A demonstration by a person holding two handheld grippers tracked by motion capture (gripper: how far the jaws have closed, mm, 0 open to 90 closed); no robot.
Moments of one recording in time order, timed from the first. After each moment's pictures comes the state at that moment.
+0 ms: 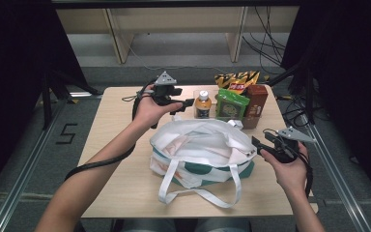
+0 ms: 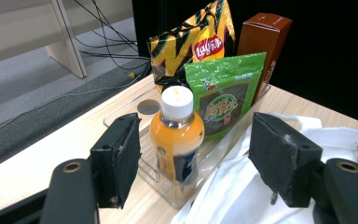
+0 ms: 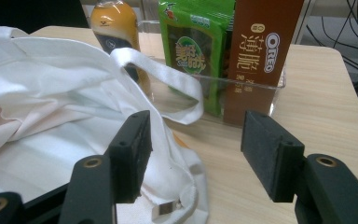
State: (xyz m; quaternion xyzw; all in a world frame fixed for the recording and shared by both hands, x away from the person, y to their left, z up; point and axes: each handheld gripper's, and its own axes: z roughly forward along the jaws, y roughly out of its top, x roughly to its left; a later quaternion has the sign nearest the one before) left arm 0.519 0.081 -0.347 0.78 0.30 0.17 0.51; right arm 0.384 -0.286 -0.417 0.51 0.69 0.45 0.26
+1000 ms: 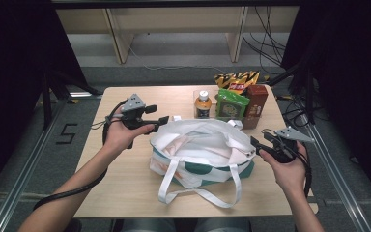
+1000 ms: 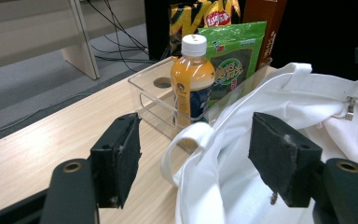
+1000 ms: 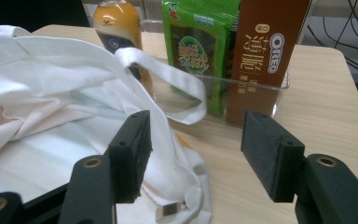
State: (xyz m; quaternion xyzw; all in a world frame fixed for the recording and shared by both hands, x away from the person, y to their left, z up) left arm 0.464 0.159 -0.383 0.76 0.31 0.20 0.54; right arm 0.384 -0.283 -0.417 0.51 0.69 0.45 0.27
